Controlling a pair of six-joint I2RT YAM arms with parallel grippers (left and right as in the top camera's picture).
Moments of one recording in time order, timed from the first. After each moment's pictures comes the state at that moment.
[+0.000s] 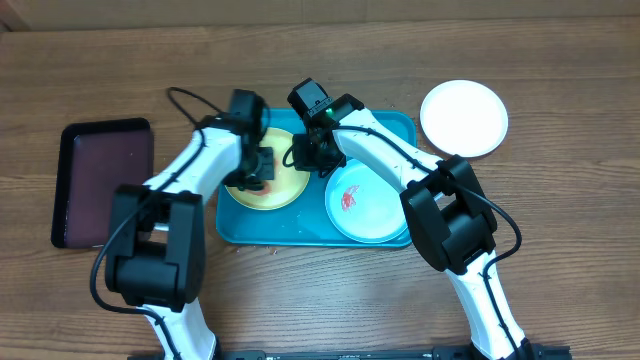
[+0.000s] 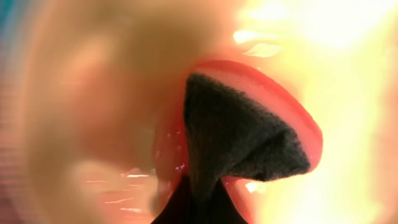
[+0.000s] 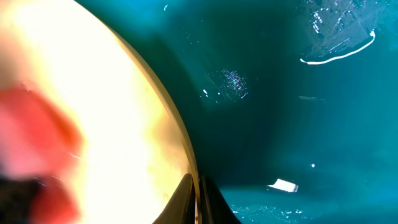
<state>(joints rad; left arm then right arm) -0.16 1.96 1.28 -0.76 -0.03 -0.26 0.63 2.36 1.90 -0.89 -0.18 0.57</state>
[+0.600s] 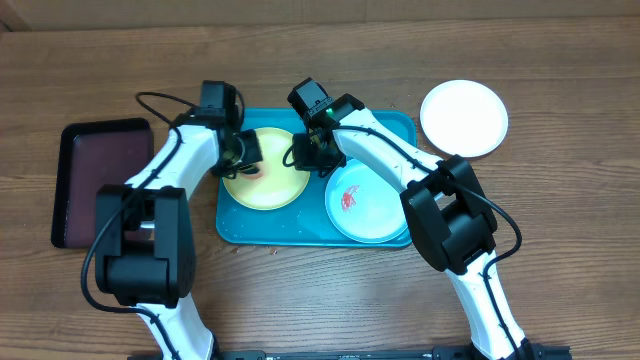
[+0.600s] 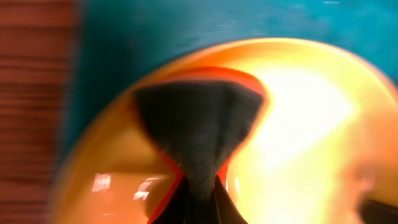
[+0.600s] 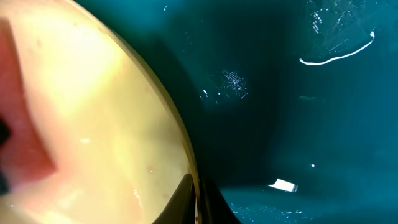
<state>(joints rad) -0.11 1.96 1.29 -0.61 0.14 -0.37 0.62 2.36 1.90 -0.88 -0.18 0.57</state>
